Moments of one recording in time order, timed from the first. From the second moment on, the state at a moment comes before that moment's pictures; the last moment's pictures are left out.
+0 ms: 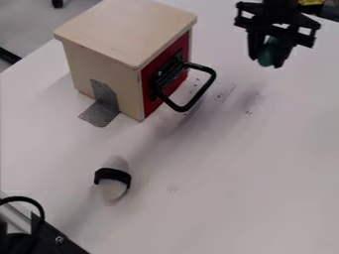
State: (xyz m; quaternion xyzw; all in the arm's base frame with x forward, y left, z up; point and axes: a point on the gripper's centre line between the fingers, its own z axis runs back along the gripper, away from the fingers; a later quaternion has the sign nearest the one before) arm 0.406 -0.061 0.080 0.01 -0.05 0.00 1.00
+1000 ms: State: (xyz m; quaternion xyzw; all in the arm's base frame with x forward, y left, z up) arm 0.459 -0.070 0.003 0.02 0.01 0.01 1.00
